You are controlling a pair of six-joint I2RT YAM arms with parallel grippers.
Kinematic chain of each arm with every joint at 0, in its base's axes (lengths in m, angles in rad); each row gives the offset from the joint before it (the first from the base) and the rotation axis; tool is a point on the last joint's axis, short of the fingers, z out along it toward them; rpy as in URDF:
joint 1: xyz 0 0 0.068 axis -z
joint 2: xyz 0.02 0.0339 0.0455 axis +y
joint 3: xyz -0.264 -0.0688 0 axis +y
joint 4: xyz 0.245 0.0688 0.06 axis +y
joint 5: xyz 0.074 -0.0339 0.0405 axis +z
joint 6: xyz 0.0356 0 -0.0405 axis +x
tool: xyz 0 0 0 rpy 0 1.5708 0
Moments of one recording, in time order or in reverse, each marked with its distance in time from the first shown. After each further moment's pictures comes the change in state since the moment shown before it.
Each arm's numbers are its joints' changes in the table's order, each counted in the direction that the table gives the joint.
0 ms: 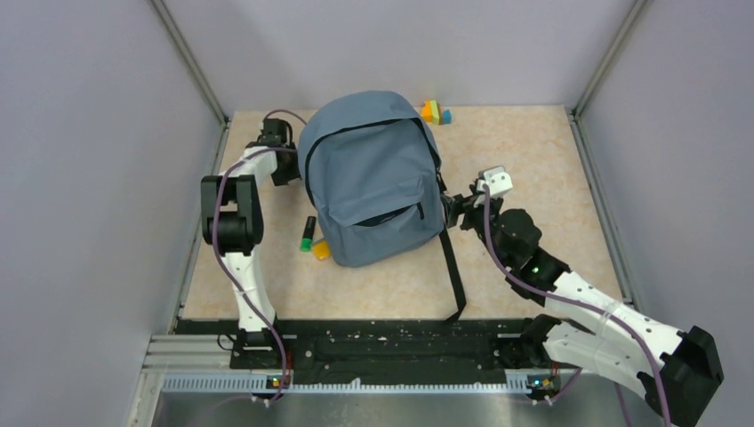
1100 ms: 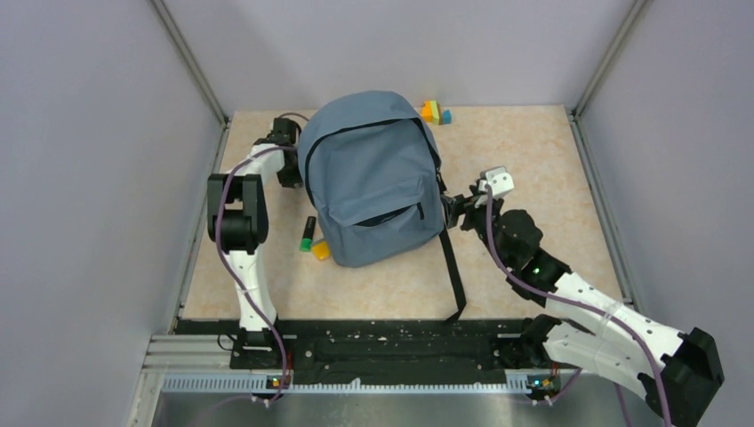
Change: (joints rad) left arm 0.051 0.039 -0.052 0.120 0.053 0.062; right arm 0.002 -0.007 0.005 0.000 0.005 0.016
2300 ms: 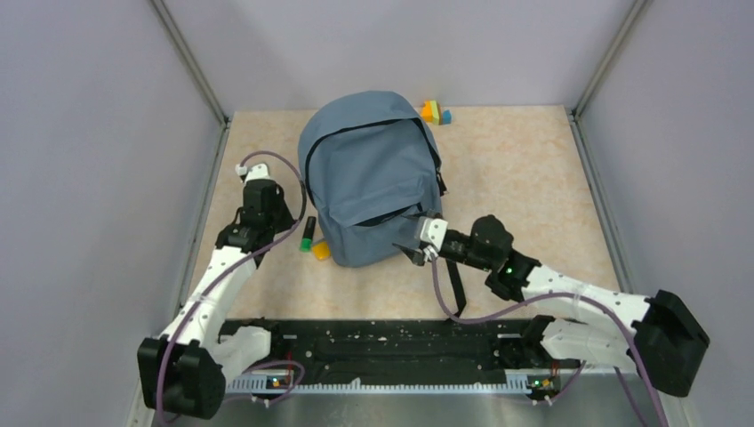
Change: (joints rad) left arm 0.111 -1.052 0.830 -0.160 0.082 -0.137; right arm -0.130 0.150 0.063 -0.221 0.672 -0.490
